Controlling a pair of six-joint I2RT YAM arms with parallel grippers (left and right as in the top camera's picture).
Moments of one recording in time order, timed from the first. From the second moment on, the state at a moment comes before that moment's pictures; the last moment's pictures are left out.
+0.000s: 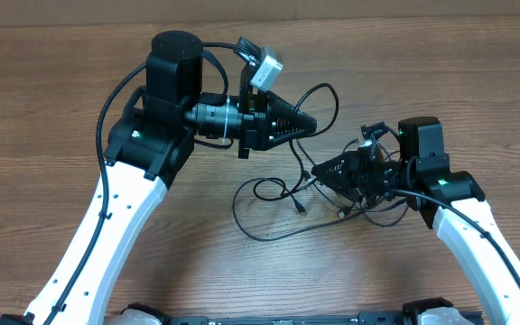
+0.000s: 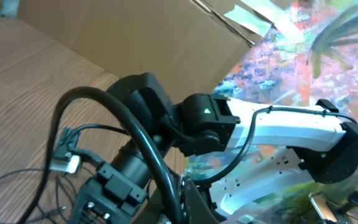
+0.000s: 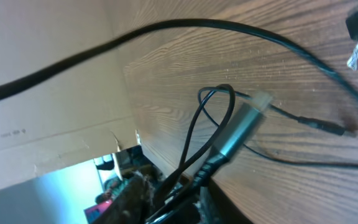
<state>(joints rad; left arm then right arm) -0.38 1.44 1.43 -0.37 1.25 -0.24 0.16 1.27 0.84 -0.52 -0.92 0.77</state>
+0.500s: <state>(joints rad) -0.43 1.44 1.43 -0.37 1.11 -0.26 0.16 1.27 0.84 -0.55 -0.92 0.77</state>
